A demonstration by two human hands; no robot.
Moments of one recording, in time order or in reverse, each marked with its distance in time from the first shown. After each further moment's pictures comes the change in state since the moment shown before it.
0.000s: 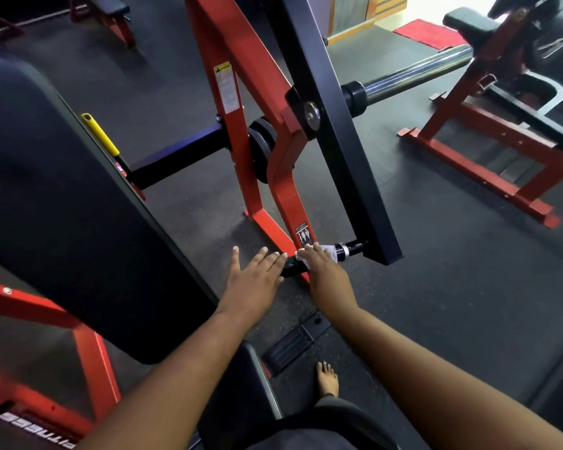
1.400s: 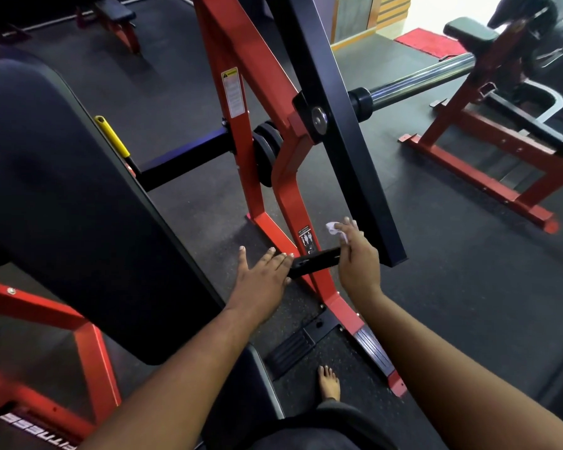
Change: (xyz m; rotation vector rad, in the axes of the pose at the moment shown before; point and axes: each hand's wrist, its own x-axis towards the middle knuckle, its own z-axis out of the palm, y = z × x) left_hand -0.002 -0.001 -0.006 -0.038 -0.034 0.012; right_hand 0.010 0.013 -0.033 0.284 0.379 0.101
